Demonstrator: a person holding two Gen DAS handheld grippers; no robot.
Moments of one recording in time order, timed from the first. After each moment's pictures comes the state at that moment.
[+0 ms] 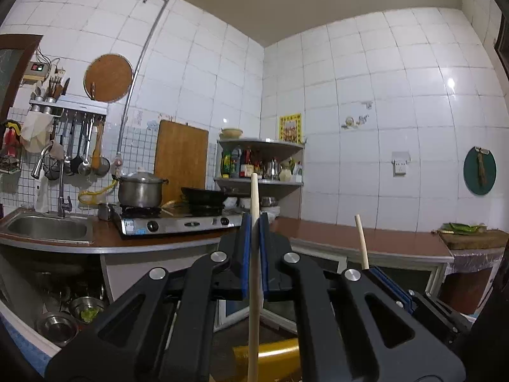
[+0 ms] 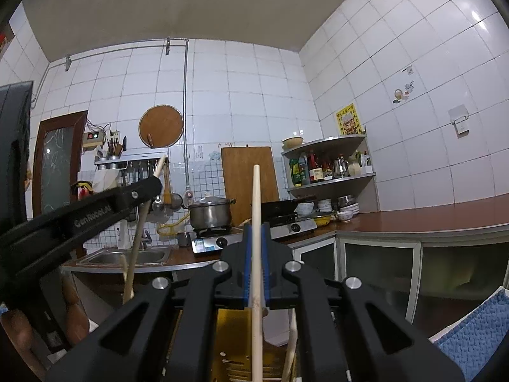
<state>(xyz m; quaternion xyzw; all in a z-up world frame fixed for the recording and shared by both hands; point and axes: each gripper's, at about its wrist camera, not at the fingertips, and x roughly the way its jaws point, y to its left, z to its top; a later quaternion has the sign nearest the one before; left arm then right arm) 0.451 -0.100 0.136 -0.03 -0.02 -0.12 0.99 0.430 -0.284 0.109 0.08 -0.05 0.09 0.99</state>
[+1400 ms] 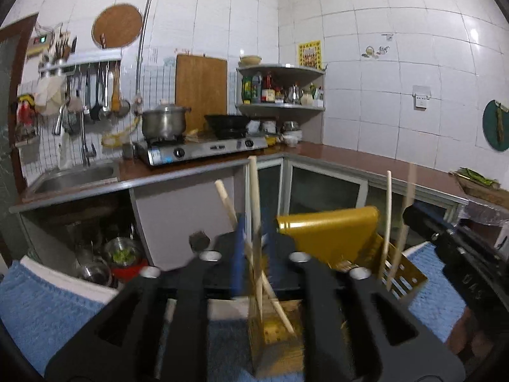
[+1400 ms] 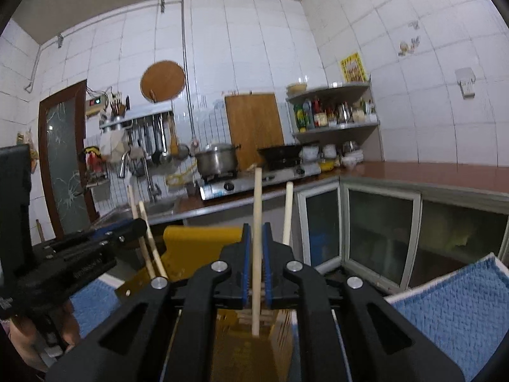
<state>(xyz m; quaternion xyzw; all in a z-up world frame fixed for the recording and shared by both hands) 0.423 -0.074 0.088 0.00 0.15 -0.07 0.99 0.409 -0.297 0.089 0.08 0.09 0.12 0.98</state>
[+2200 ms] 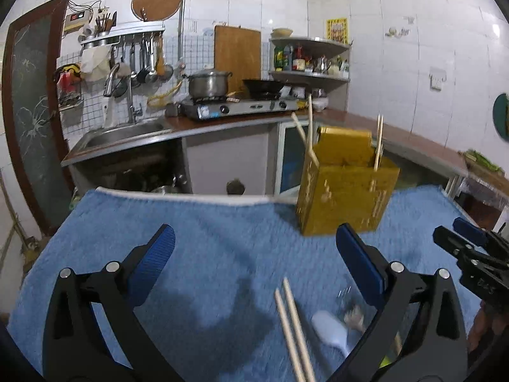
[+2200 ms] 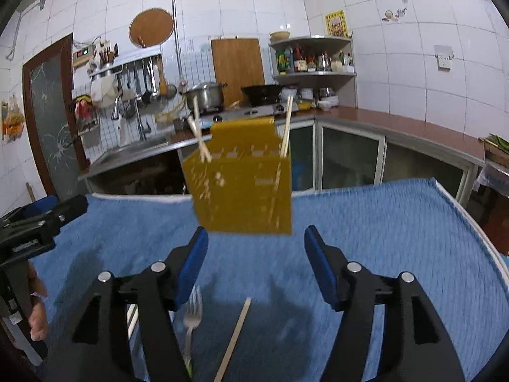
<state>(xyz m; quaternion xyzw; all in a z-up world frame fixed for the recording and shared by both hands) 0.245 0.002 0.077 0.00 0.23 -0.01 0.97 0.235 -0.260 0.065 0.05 0.23 0.06 0.97</state>
